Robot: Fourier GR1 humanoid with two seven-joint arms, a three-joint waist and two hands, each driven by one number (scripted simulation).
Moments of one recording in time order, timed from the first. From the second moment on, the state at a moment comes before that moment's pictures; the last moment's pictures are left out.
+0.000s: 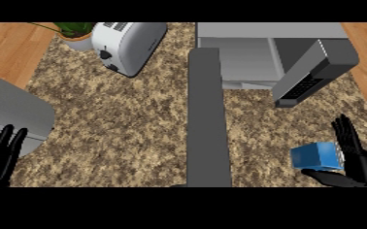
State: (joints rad) left arm 0.37 0.01 0.23 -2.17 0.30 -0.39 -0.08; right arm -0.09 -0.30 -0.42 -0.75 0.13 0.25 -0.88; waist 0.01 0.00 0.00
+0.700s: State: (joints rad) left arm 0.38 0.01 0.24 -2.15 0.31 -0.39 -0.06; right arm -0.12 -0.32 -0.27 -0.71 0.07 0.43 -0.88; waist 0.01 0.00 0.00
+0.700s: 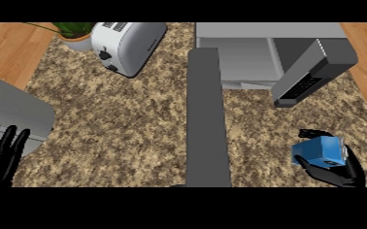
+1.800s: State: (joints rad) left arm 0.40 0.03 0.28 -2.15 0.38 -0.43 -0.05; right arm -0.10 -0.10 -0.23 -1.00 -0.04 0.20 -0.87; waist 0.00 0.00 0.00
